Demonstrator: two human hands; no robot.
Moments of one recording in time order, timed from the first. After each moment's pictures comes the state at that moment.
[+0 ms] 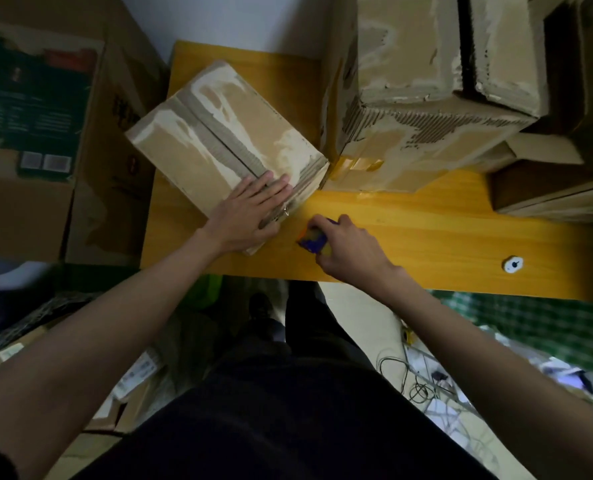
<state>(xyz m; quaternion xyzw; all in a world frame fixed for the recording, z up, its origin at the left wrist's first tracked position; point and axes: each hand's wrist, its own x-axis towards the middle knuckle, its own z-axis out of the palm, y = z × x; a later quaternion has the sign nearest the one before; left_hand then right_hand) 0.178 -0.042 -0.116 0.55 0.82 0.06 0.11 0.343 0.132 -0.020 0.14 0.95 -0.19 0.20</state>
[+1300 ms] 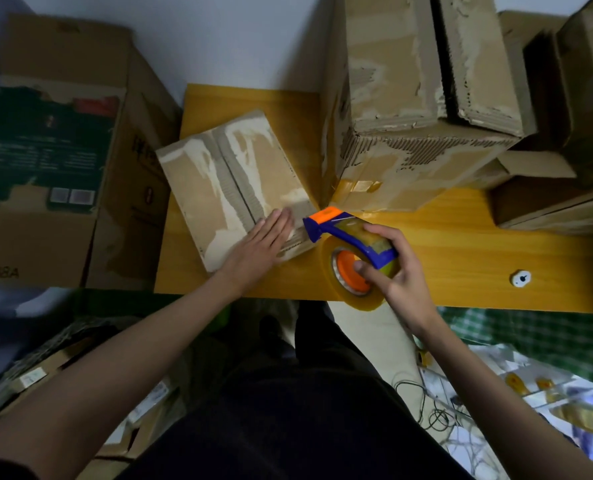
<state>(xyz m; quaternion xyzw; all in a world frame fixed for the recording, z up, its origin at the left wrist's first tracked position) 0.212 -0.047 -0.117 0.55 0.83 -0.05 0.06 0.406 0.153 0.007 0.23 0.71 -0.65 -0.09</state>
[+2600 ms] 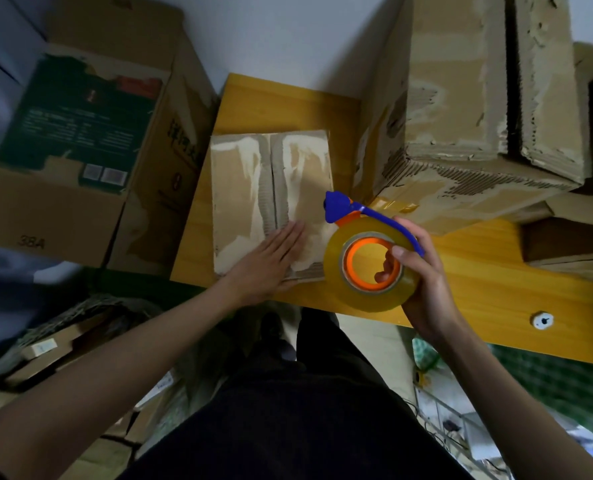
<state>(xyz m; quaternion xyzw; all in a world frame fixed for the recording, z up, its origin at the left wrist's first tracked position) 0.209 -0.079 -0.120 0.55 0.82 0.04 0.13 0.353 0.158 0.024 0.32 0.51 -0.80 -0.03</state>
